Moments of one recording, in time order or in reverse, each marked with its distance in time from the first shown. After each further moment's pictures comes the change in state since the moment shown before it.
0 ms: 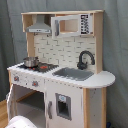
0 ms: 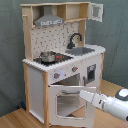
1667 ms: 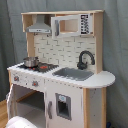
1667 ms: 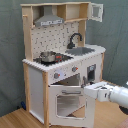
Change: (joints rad) arm 0.102 0.010 -0.103 -0.089 0.110 -0.012 -0.568
